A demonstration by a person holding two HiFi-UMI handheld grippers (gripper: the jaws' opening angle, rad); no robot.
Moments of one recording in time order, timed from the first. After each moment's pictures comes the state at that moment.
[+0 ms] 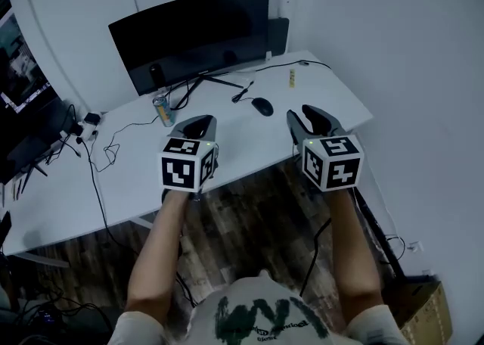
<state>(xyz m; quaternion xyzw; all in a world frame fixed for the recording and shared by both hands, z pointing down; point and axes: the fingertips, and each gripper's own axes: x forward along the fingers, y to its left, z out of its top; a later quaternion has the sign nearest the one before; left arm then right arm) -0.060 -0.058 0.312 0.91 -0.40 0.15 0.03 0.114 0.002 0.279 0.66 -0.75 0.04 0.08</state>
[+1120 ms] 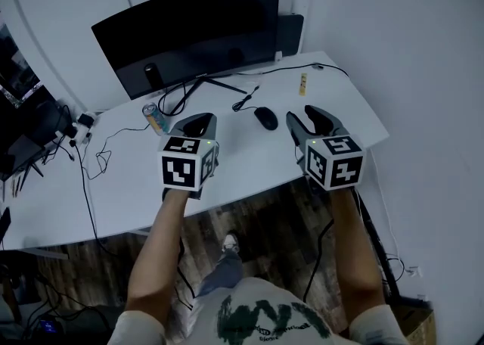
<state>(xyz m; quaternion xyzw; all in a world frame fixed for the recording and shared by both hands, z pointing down) -0.013 -0.160 0.342 0.89 -0.43 0.17 0.05 0.168 -0.113 0.320 0.61 -0.78 0.07 0.09</state>
